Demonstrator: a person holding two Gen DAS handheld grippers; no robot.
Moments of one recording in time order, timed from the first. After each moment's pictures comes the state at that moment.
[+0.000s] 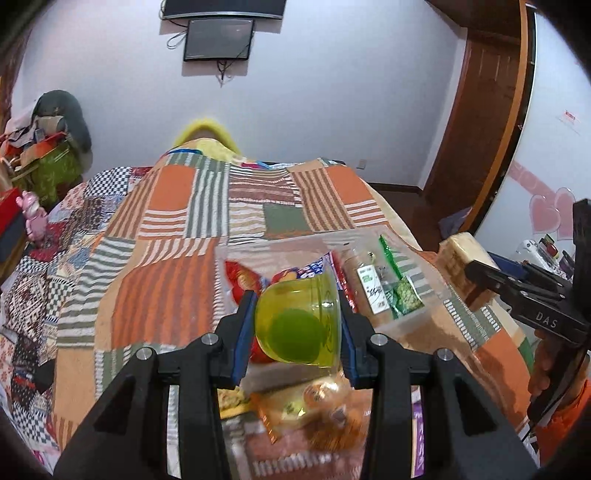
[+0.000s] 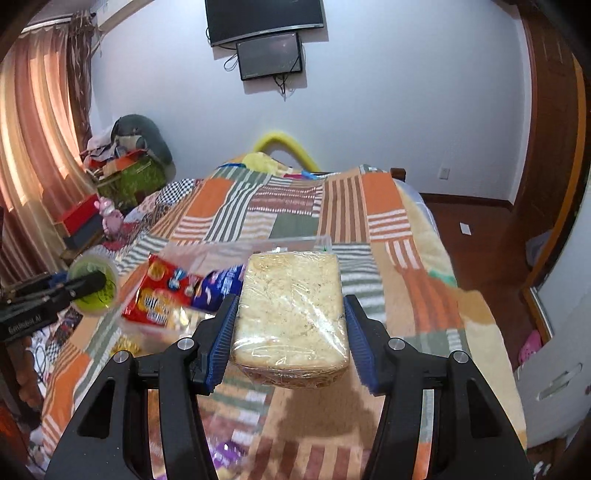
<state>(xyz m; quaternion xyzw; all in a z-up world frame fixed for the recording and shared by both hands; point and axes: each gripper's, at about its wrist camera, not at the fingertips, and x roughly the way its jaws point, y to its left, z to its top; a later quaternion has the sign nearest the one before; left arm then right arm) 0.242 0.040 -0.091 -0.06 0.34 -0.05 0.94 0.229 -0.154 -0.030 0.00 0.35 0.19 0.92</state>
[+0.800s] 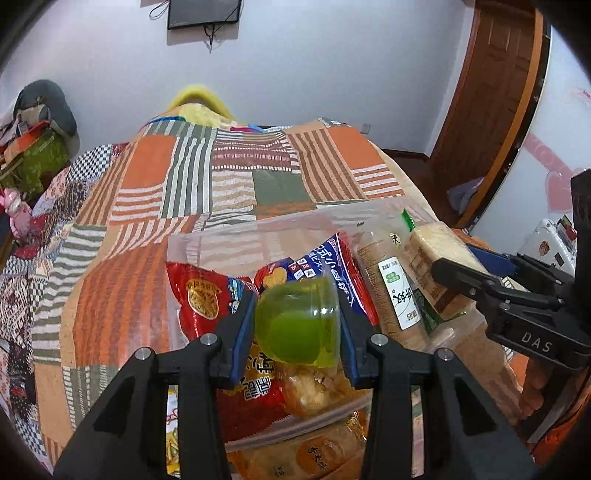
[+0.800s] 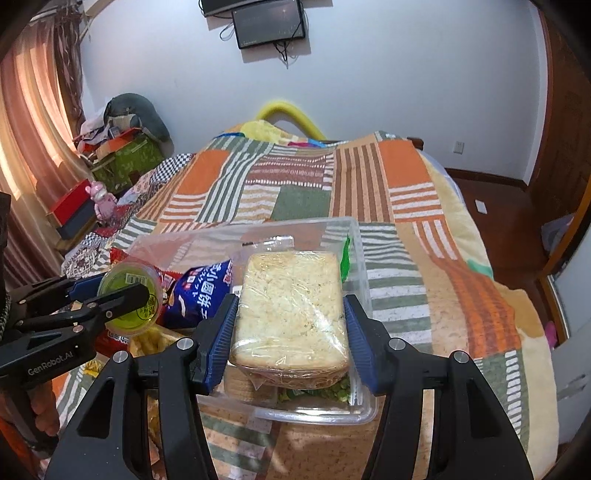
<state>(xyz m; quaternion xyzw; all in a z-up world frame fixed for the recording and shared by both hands) 0.320 0.019 -0.147 -0.05 0.41 -0.05 0.91 0.283 -0.130 -0.075 0.01 0.41 0.21 0.89</state>
